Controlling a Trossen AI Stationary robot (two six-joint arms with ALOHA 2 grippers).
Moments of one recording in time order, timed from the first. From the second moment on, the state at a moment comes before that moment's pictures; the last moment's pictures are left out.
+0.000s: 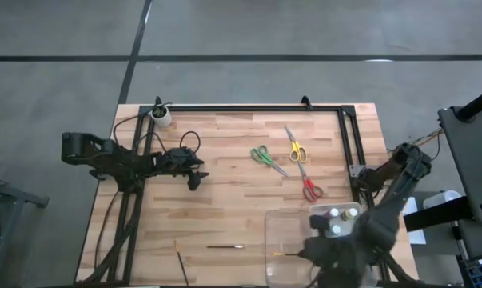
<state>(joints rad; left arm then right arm) 0.25 1.42 0.12 0.63 -0.01 -0.26 0.90 1.63 1.59 -0.99 0.43 0.86</state>
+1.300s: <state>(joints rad) 0.25 1.42 0.12 0.63 -0.01 -0.26 1.31 1.56 1.19 -1.01 0.31 1.62</state>
